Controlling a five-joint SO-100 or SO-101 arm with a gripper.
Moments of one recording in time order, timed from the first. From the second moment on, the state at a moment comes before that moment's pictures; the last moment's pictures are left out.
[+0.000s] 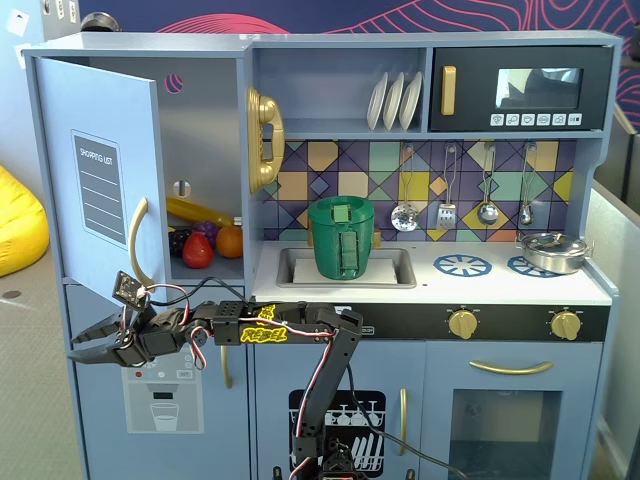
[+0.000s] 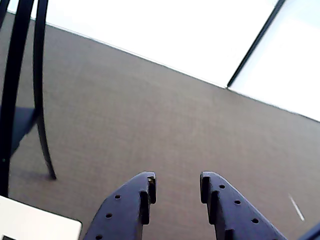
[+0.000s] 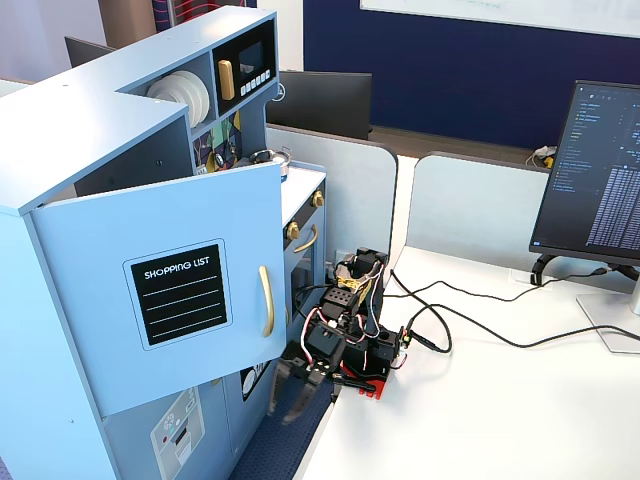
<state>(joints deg) -86.8 111.7 111.7 5.4 -118.2</state>
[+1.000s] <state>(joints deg) -43.4 128.3 122.4 4.4 -123.4</state>
